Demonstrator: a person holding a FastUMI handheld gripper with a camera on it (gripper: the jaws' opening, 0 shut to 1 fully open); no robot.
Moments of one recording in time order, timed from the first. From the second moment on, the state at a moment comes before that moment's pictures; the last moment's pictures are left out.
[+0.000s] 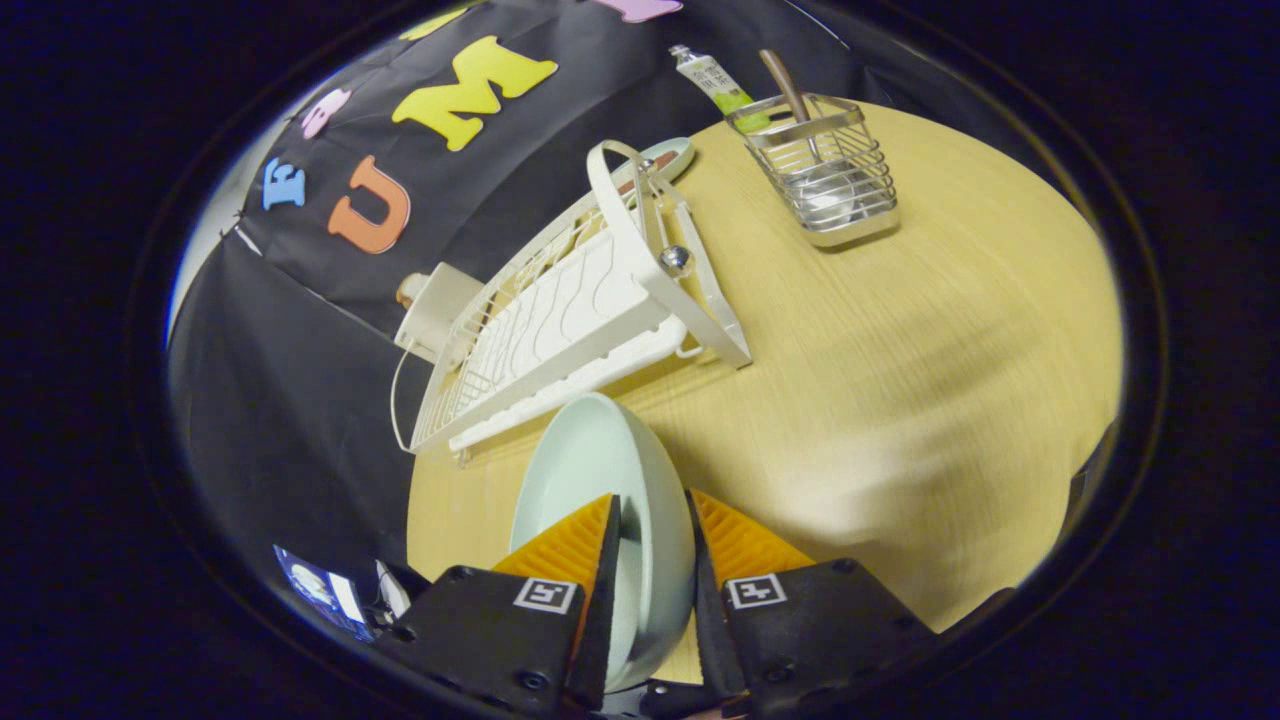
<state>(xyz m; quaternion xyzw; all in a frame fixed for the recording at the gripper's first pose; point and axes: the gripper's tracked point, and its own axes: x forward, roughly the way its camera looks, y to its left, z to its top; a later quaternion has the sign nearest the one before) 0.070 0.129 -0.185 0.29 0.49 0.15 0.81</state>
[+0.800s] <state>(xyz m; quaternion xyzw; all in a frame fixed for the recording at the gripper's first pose) 0.073 0.042 -0.103 0.06 0.21 0.07 0.97</state>
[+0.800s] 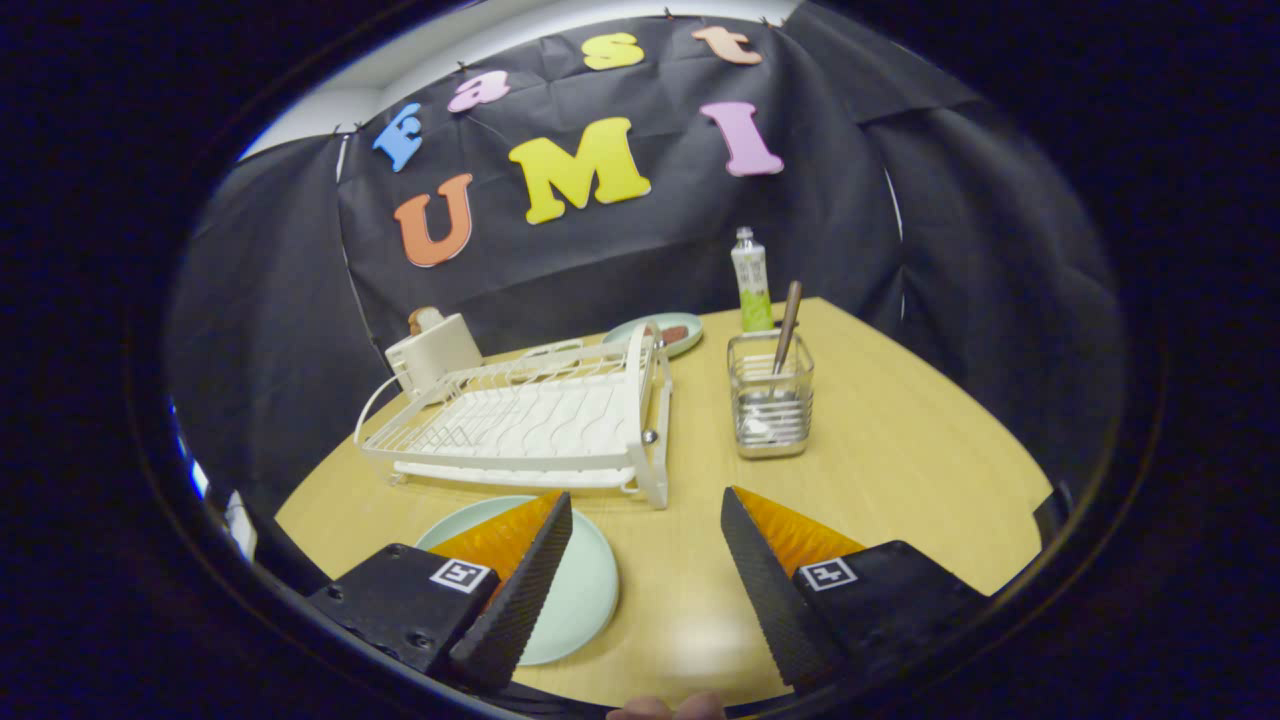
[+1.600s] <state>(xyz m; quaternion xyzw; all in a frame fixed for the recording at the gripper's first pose) 0.232 -0.035 -0.069 0.06 0.16 0.02 0.98</state>
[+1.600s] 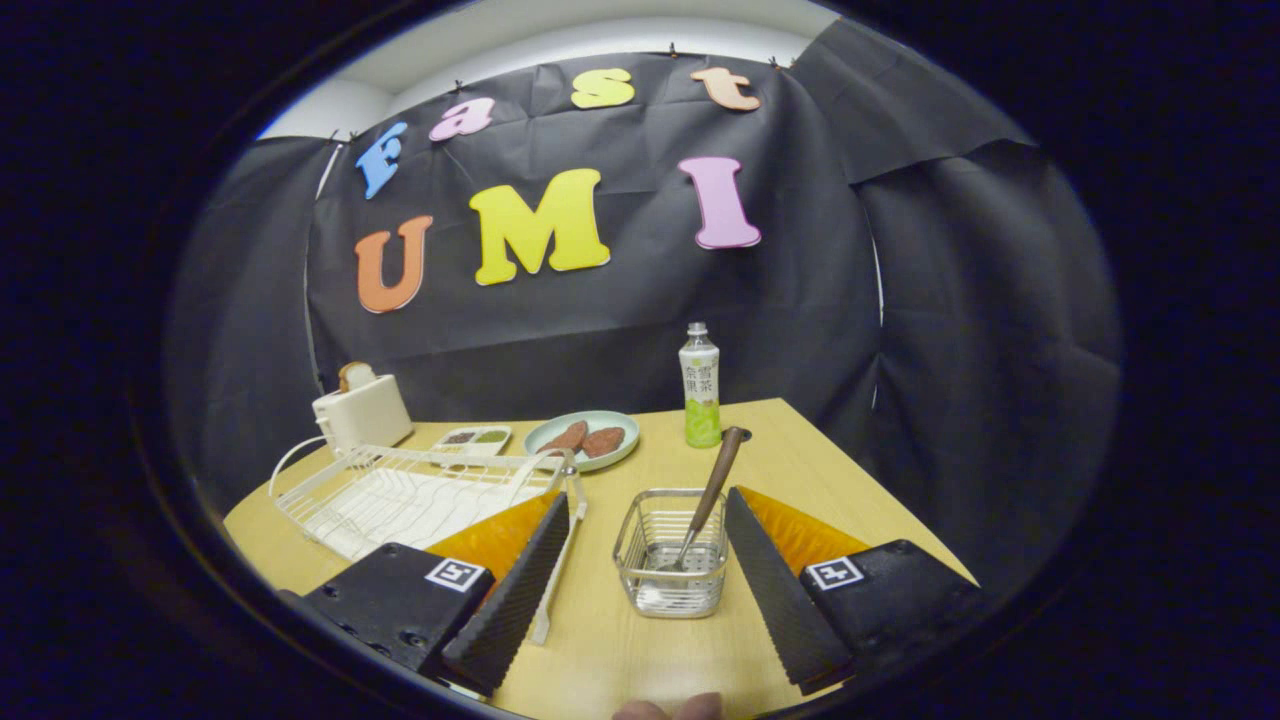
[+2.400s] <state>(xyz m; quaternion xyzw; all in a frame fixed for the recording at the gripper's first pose) 0.337 -0.042 -0.099 0.09 0.22 0.02 0.97</state>
